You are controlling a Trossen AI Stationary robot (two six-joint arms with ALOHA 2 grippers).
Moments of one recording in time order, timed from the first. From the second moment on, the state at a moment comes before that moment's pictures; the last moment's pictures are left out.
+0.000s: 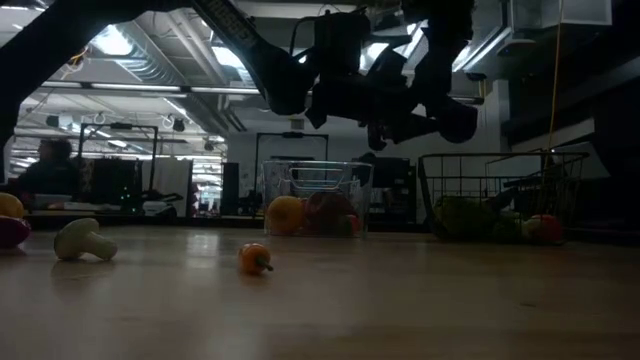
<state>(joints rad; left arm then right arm) 0.14 2.23 1.45 0.77 -0.21 -0.25 -0.42 1.60 1.91 -1.49 0.30 0.04</state>
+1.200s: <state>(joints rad) 0.11 2.06 1.45 0.34 -0.16 -0.20 -0.42 1.60 1.91 -1.49 0.30 0.04</state>
